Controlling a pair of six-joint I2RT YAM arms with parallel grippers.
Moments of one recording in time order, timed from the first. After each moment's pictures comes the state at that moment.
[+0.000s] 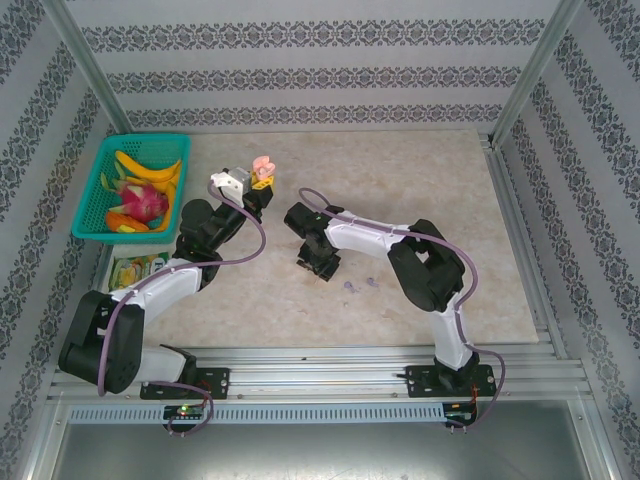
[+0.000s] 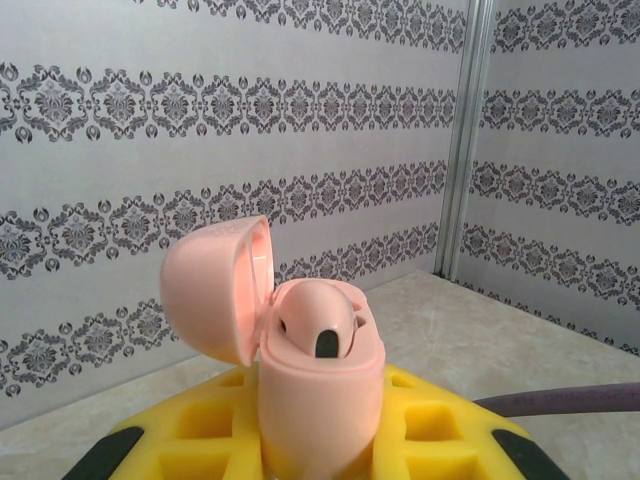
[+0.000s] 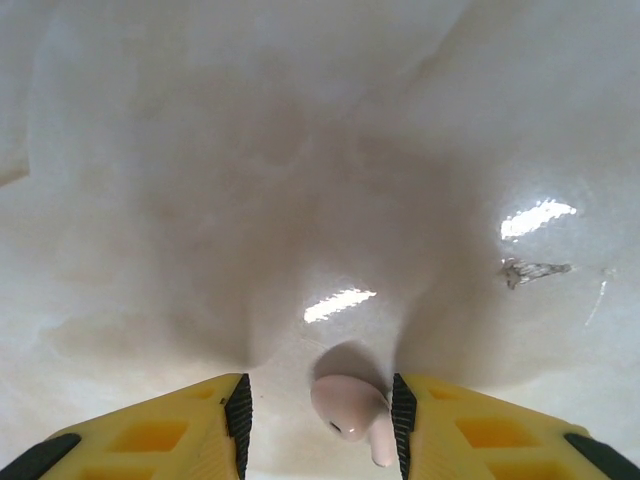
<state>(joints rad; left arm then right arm) -0.29 1.34 0.64 0.85 0.31 -0.06 0.80 2.08 1.51 -0.87 -0.07 1.38</state>
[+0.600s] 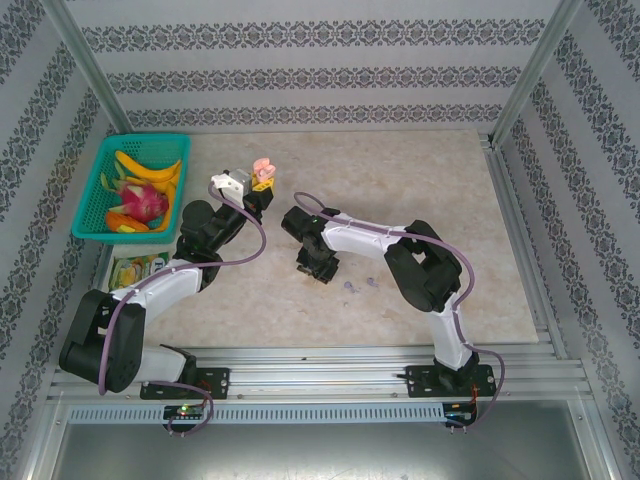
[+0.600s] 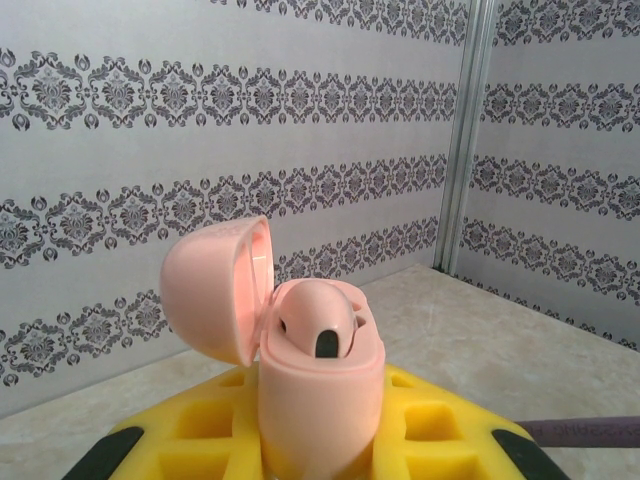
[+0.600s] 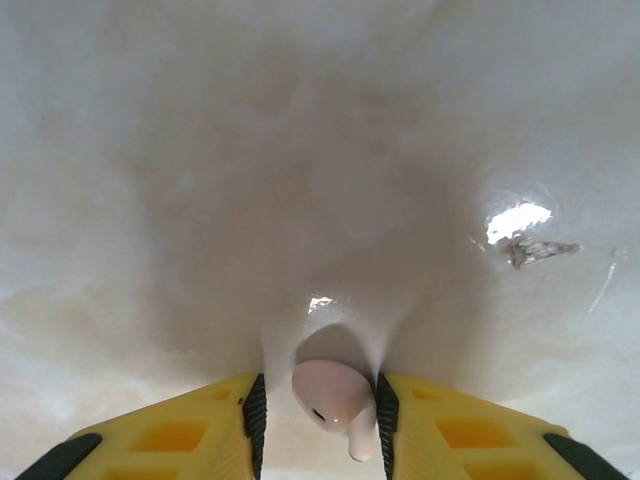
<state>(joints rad) -0.29 1.35 0.63 0.85 0.31 -0.06 0.81 2.09 1.51 -0.89 -0.07 1.33</state>
